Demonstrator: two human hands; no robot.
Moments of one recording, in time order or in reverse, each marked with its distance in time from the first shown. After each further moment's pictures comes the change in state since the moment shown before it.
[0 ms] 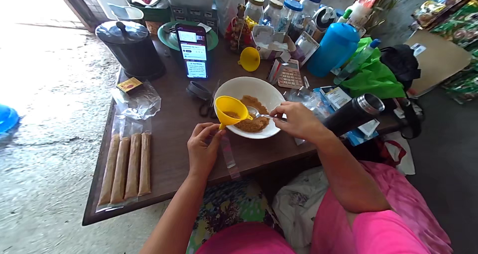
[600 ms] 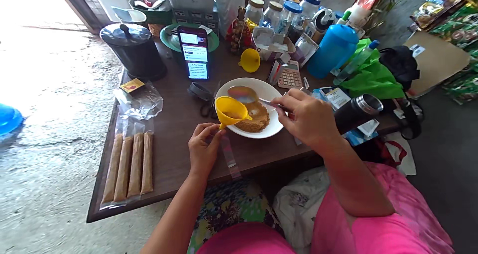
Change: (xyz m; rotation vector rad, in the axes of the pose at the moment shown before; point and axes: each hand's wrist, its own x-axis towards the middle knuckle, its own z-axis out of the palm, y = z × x) left_hand 0.000 0.001 -0.001 -0.029 0.001 -0.016; right_hand -0.022 -0.047 -0.028 -0.266 0.437 -0.191
